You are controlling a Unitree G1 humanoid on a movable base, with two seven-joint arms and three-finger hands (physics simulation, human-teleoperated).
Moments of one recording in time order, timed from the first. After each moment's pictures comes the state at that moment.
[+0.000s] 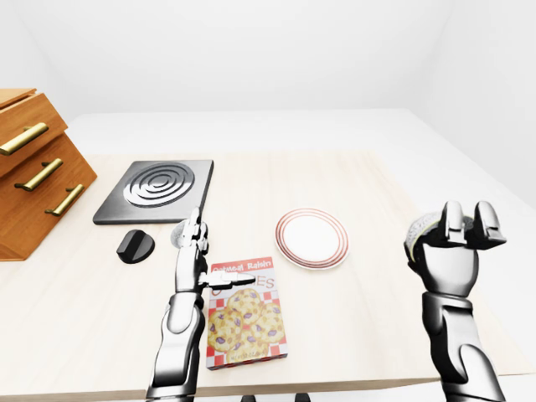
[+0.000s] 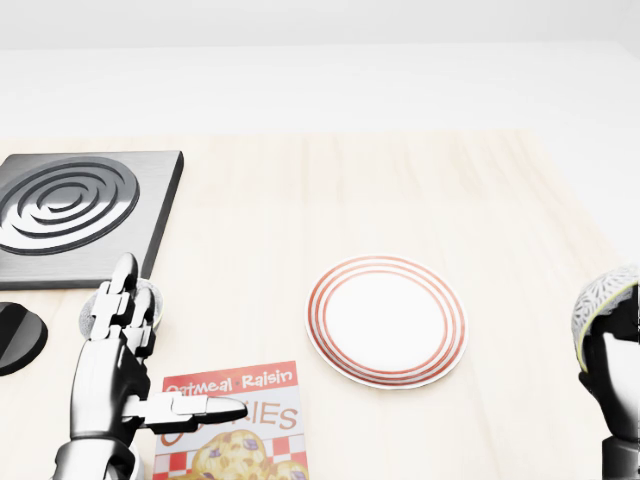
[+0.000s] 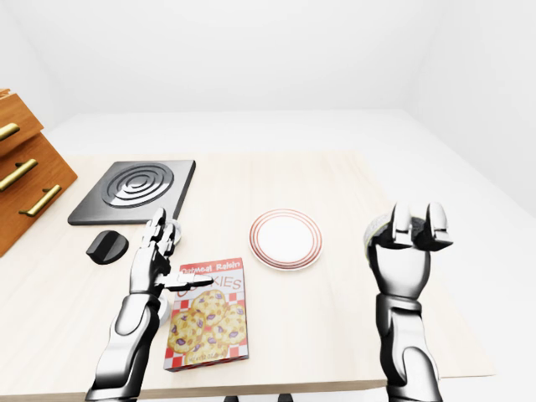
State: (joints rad) left arm 0.03 0.01 0.03 -0.07 -0.03 0.01 -0.01; right arm 0.08 -0.27 -0.23 -0.04 -1.22 -0.09 -0.48
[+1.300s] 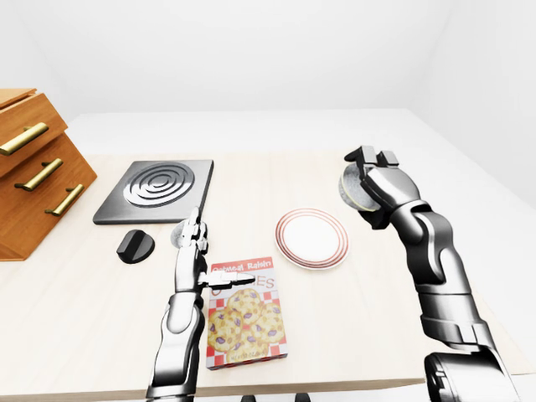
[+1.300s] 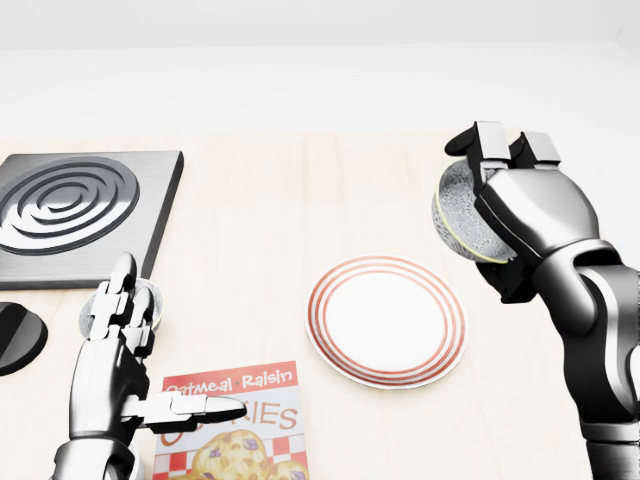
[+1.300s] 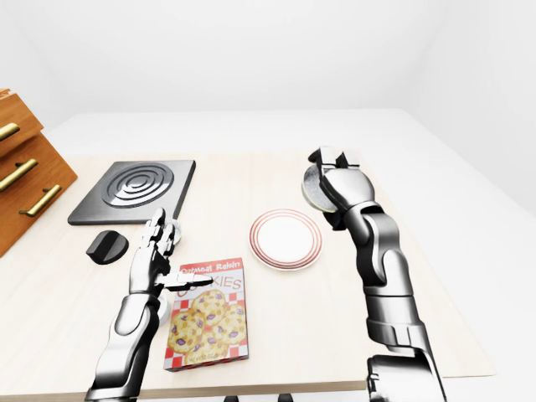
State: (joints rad) left arm 0.03 0.01 0.04 -0.07 -0.04 0.01 -0.01; right arm -0.47 -0.36 -0.12 0.08 -1.01 -0.09 0.37
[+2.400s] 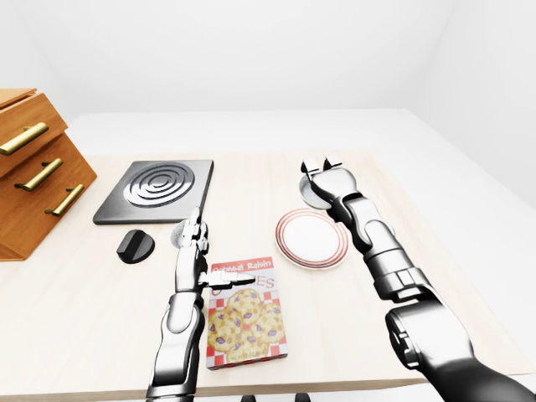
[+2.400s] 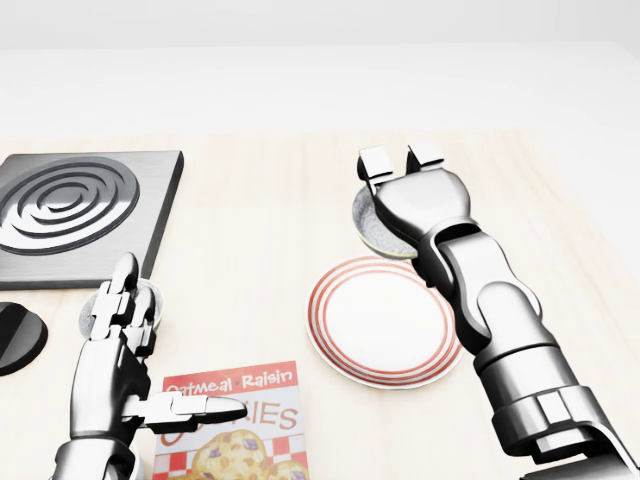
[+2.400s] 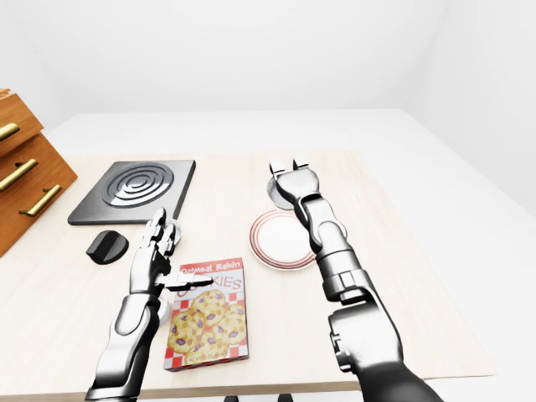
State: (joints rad) left arm 0.03 0.01 0.04 -0.06 -0.04 0.00 -0.02; right arm -0.81 -0.21 0.09 0.69 -1.38 -0.09 0.17
